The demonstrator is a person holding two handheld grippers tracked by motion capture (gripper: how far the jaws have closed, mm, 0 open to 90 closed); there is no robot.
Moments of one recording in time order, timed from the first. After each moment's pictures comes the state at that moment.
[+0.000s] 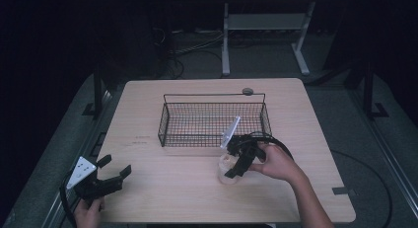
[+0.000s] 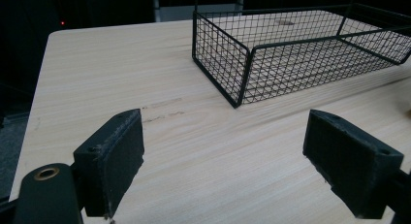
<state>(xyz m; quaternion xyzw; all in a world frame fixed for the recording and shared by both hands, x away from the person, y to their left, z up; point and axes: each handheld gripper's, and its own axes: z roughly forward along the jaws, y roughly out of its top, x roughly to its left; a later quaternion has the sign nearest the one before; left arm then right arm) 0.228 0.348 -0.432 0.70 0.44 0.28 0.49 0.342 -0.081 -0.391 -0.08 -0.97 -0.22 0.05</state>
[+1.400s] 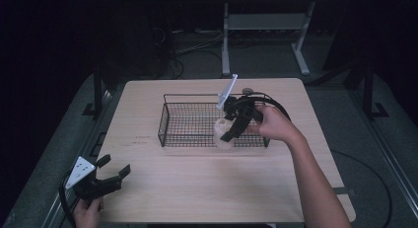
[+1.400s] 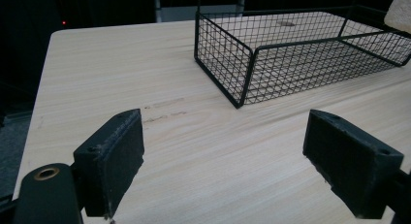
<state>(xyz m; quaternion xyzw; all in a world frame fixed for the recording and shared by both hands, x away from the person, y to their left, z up) 0.229 0.351 -0.433 0.69 0.44 0.28 0.49 0.407 -0.074 -0.313 -0.07 -0.97 -0.23 0.02</state>
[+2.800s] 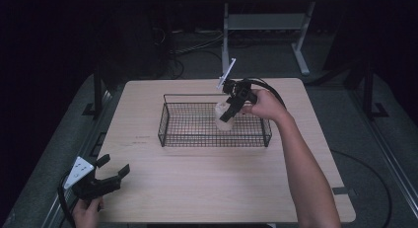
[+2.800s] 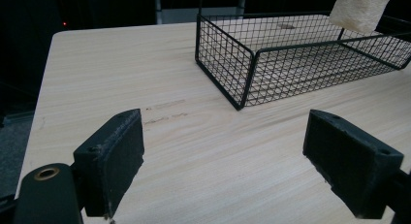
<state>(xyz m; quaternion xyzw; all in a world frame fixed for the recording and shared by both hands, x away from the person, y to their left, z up) 0.228 0.352 -0.432 0.69 0.45 0.28 0.50 0.483 -0.076 -0.329 -0.14 -0.96 -0.22 0.02</state>
